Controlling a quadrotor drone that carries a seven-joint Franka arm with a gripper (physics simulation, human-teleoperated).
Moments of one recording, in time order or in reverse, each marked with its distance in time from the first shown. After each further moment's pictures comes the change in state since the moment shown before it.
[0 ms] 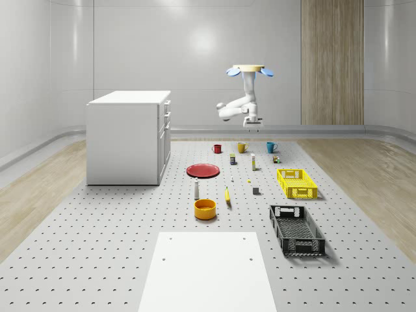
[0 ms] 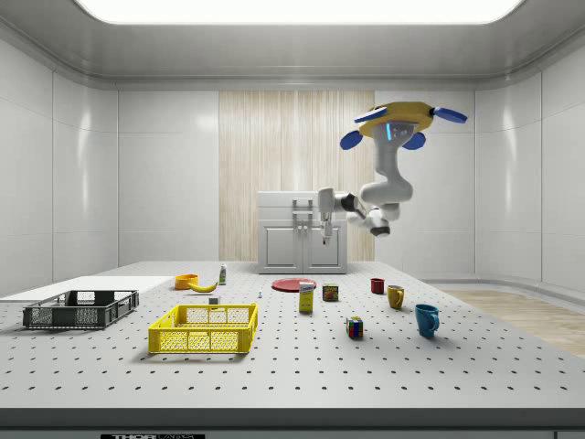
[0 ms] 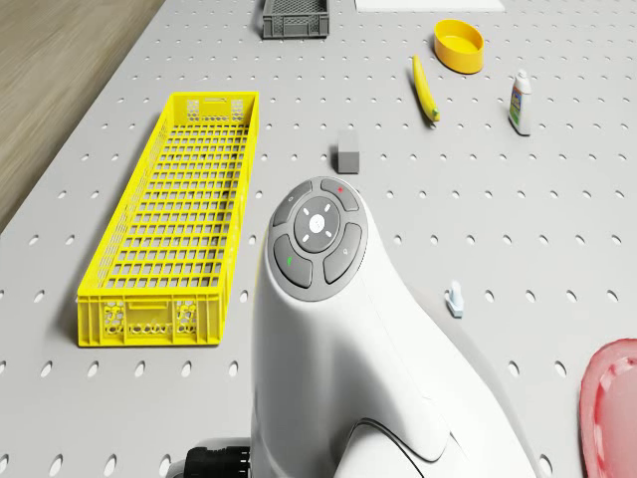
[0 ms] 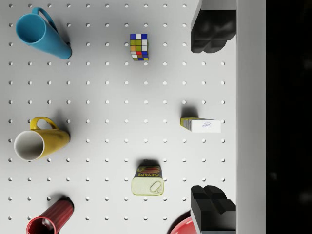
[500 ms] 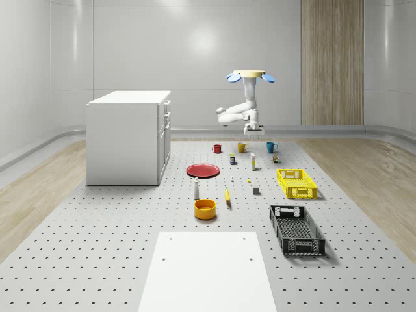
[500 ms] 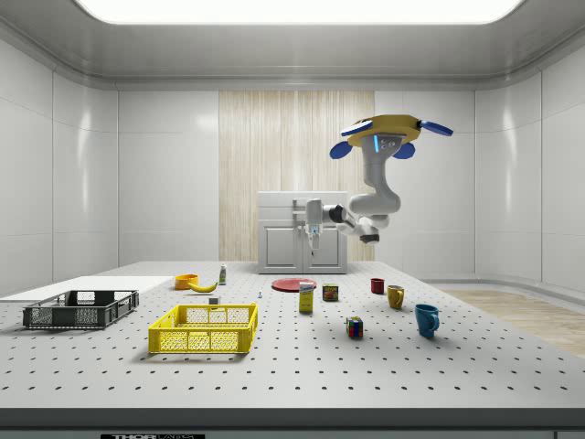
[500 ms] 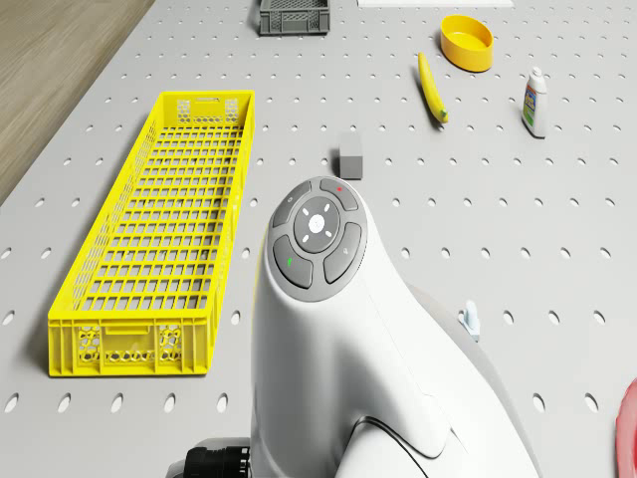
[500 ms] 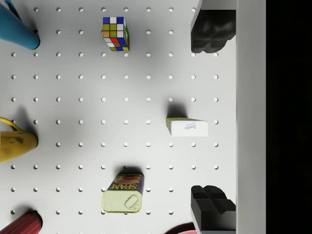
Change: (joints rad) arm -0.016 -0.047 0.014 0.003 0.025 0.043 0.015
